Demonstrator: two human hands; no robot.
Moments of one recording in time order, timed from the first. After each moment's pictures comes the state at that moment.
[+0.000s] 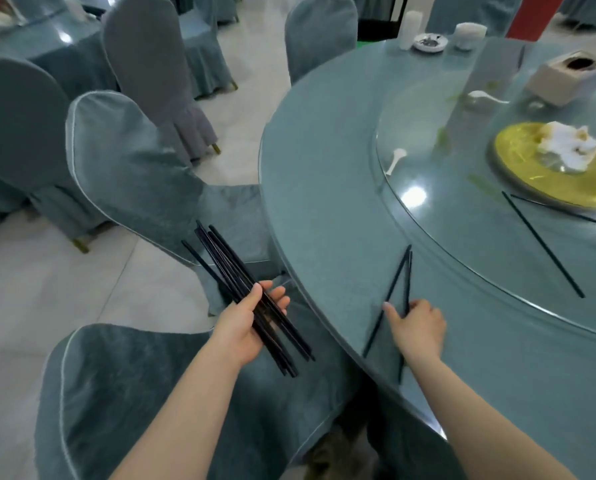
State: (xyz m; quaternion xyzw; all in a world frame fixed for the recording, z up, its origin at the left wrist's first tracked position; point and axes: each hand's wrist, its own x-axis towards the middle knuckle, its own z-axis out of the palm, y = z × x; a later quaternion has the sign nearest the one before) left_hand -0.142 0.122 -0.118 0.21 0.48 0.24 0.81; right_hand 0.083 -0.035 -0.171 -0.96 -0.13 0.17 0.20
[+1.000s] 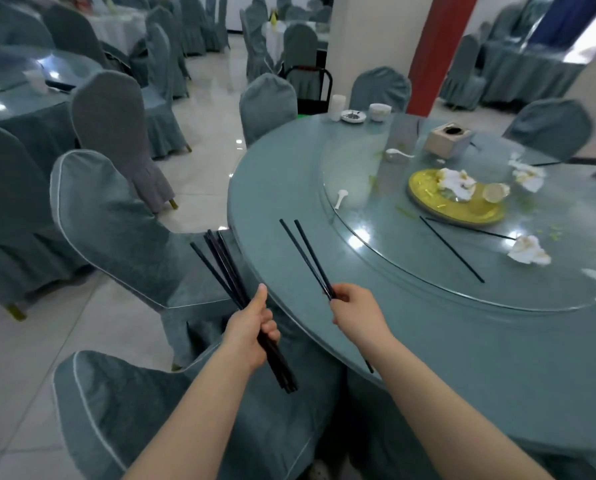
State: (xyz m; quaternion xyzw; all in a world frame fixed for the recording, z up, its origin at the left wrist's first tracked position) left_hand -0.155 0.070 -0.050 0.23 0.45 0.23 0.83; right_hand -0.028 -0.036 -0.031 -0.82 -0.24 0.28 0.44
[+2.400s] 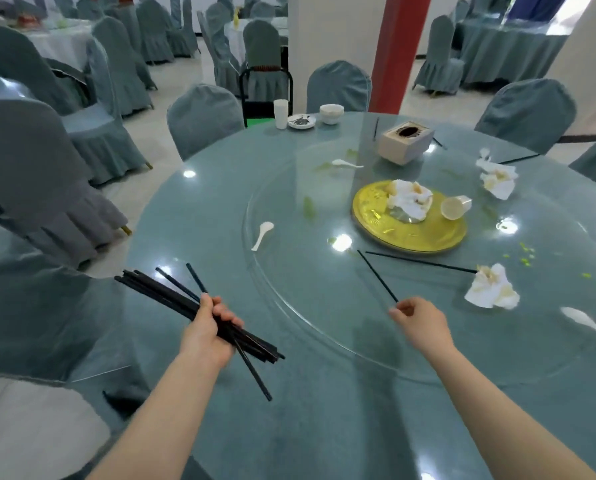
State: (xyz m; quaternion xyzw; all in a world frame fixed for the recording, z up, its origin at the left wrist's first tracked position) left_hand 0.113 0.092 -0.055 0.15 0.45 0.34 0.82; right_hand 0.353 -0.136 -0.101 -0.93 -0.17 0.14 0.29
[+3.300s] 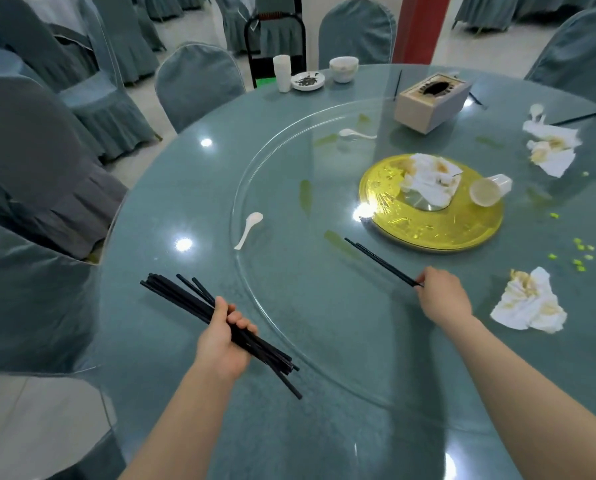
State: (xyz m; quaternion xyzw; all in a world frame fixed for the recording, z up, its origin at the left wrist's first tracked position) left_hand 0.212 0.086 -0.096 0.13 0.51 0.32 0.79; right_hand 0.504 -0.099 -0.153 -0.96 -0.24 0.12 0.10
